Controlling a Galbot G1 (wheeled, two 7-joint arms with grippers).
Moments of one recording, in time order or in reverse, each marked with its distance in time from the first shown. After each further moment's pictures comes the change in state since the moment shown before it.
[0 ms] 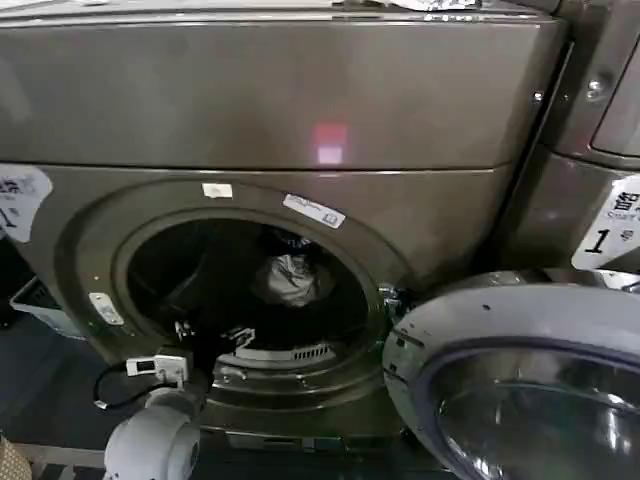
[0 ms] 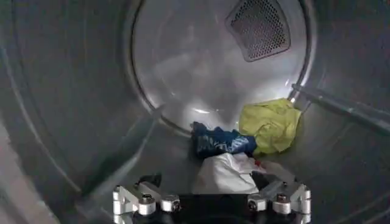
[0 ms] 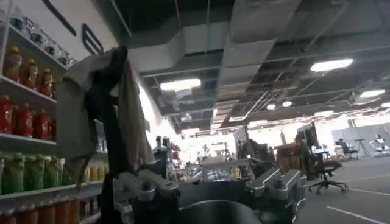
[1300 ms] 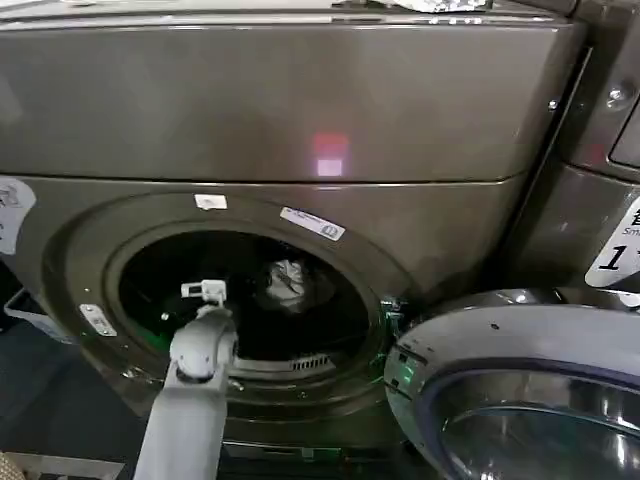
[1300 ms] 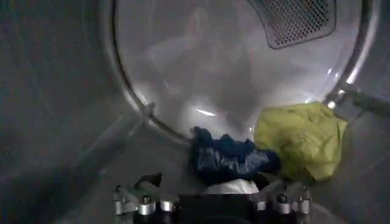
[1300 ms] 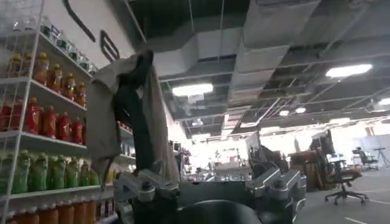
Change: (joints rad) left arm -0.611 -0.074 -0.029 0.791 0.029 -0.187 0.052; right arm 0.010 -0.006 -0.025 0.025 -0.005 0.005 -0.004
